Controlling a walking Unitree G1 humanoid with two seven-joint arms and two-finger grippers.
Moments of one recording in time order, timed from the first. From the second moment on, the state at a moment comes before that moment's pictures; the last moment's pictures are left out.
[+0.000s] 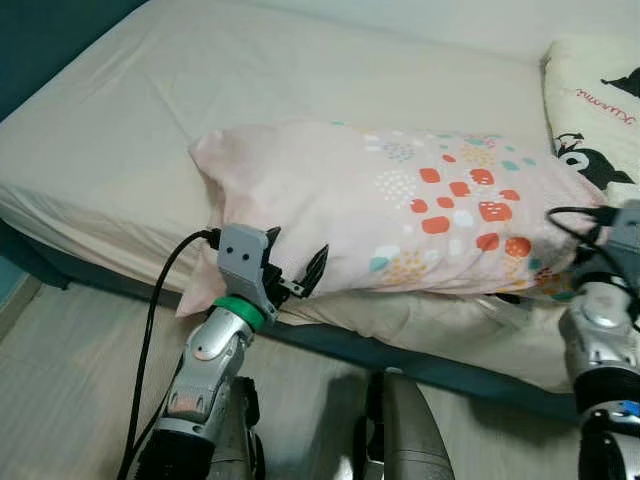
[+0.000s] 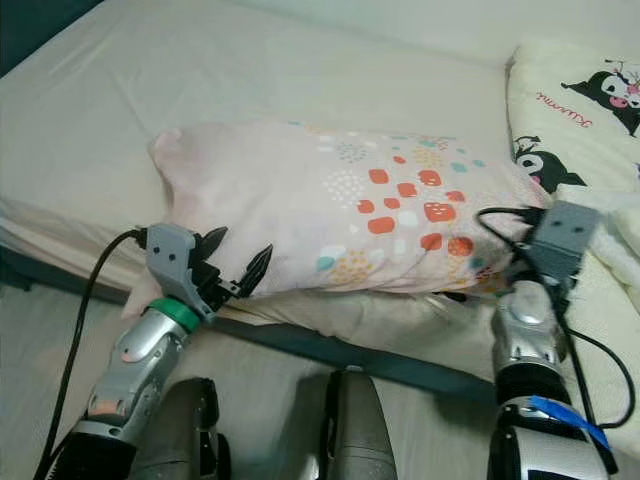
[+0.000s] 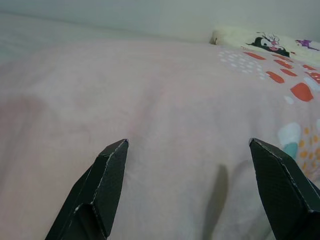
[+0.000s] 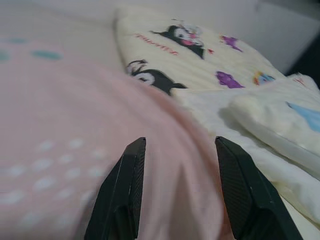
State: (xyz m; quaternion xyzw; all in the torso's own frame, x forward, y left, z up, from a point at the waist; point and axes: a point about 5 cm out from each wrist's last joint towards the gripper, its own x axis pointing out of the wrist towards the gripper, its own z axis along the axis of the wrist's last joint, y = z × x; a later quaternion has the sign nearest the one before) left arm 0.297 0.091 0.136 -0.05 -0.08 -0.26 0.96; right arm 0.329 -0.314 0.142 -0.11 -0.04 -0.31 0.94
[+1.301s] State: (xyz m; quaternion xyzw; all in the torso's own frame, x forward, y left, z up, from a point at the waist) left arm 0.337 0.193 0.107 -0.30 0.00 -0.07 0.95; right arm 0.300 -0.147 0.111 0.20 -0.06 0.21 0.95
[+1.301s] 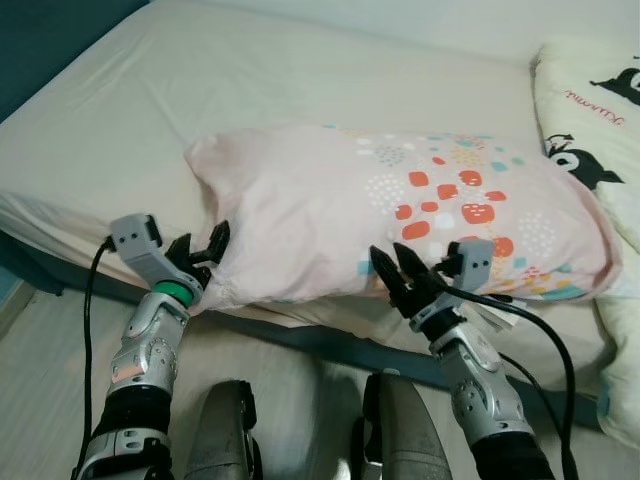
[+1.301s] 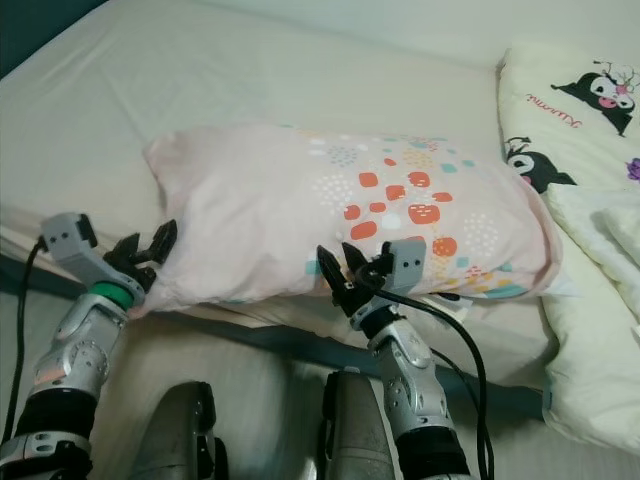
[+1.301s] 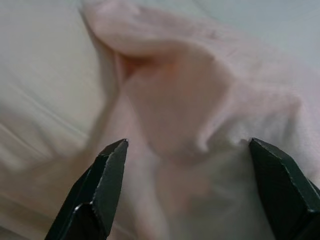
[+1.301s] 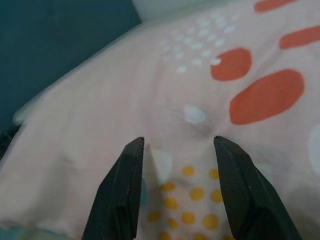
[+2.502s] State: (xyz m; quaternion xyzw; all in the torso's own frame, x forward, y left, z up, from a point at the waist) left arm 0.372 0.105 0.141 -0.48 0.02 -0.30 0.83; right arm 0.268 -0.159 0.091 0.23 0.00 0.21 0.95
